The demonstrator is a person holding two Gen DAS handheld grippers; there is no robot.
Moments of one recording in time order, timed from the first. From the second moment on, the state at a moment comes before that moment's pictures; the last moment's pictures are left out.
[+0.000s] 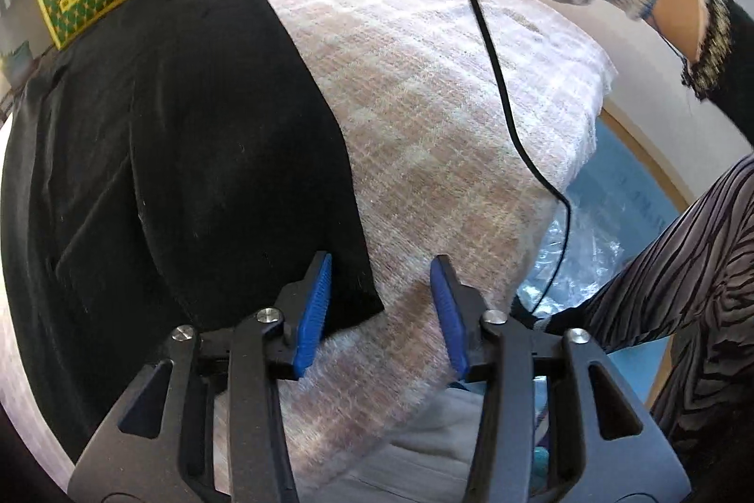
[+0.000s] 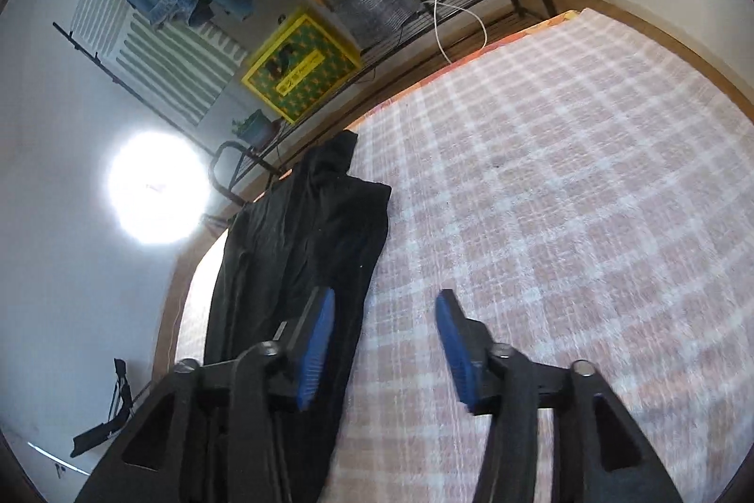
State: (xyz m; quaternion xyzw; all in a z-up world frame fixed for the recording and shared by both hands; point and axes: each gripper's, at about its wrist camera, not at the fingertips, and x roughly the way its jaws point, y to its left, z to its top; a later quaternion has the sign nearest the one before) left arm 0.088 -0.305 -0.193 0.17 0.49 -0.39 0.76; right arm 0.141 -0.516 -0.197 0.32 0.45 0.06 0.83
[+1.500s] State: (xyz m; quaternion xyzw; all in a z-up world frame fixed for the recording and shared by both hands) left arm 0.101 -0.299 -0.211 0.22 0.45 -0.37 0.78; right arm 0.268 -0.473 -0.296 0.35 0.46 0.08 0.81
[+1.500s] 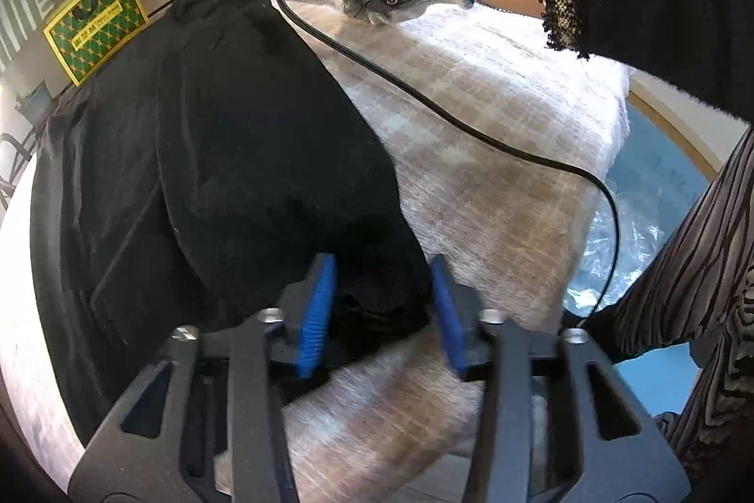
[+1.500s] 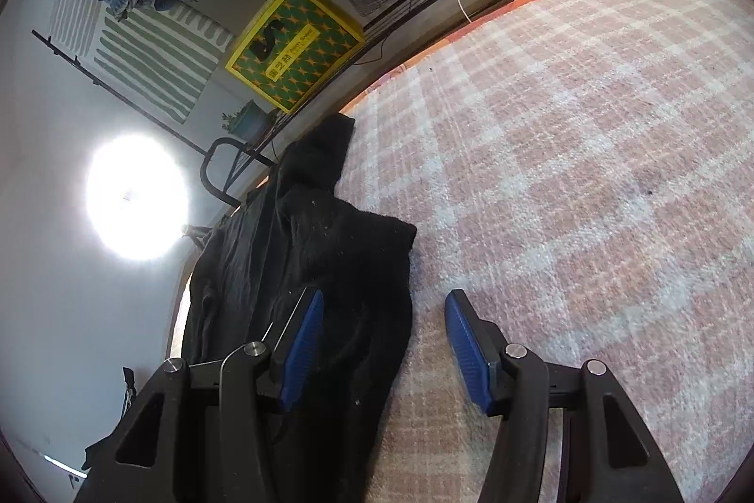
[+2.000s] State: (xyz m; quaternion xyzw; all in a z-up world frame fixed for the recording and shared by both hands) left arm 0.131 -0.266 -0.176 0.00 0.49 -0.42 0.76; right arm 0.280 -0.435 -0.259 0.29 0.46 0.12 0.83
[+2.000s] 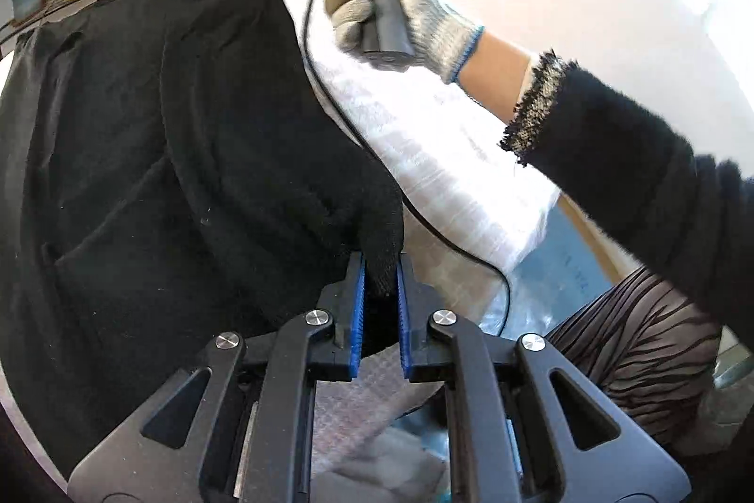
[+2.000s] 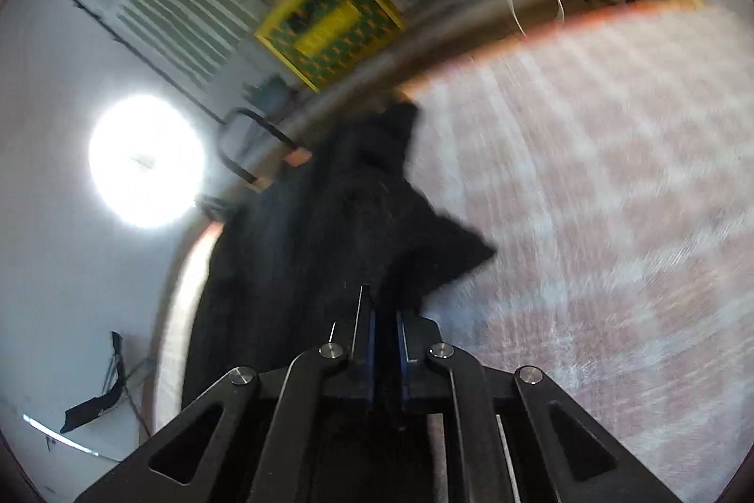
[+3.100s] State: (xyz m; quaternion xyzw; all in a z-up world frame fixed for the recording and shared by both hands) left arm 0.141 -0.222 -0.219 -0.07 0.55 -0.33 0.76; right arm 0.325 -0.329 -0.267 0.07 0.55 0.04 0.83
